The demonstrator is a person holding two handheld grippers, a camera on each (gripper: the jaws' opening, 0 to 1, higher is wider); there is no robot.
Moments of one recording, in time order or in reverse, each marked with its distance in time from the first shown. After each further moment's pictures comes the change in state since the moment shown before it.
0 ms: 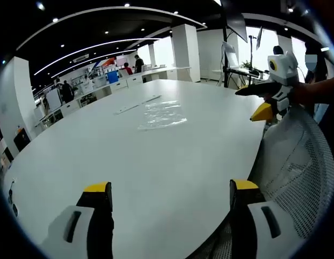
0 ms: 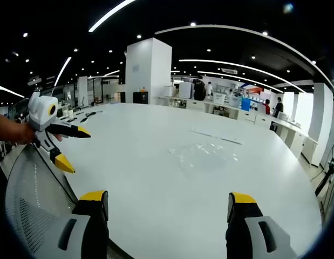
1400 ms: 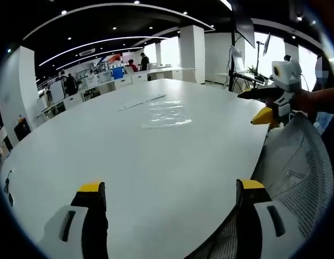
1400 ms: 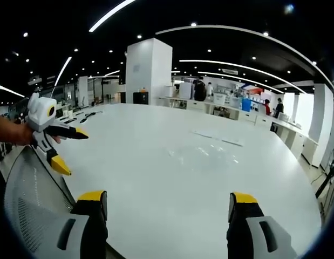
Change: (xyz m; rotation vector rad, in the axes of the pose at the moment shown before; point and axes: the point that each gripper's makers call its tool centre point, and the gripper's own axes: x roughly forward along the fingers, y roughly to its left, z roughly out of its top) left arm 0.000 0.009 -0.002 -0.065 -0.002 0.005; right arm 0.006 -0.002 0.008 -0.002 0.002 0.003
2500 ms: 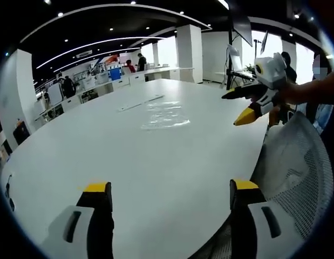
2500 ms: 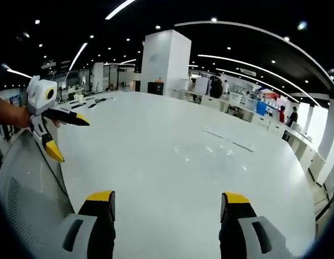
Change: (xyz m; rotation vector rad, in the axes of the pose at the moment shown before) left arm 0.003 -0.002 0.004 0.019 0.005 -0.013; right arm 0.040 -0.012 0.003 -0.123 0.070 0.095
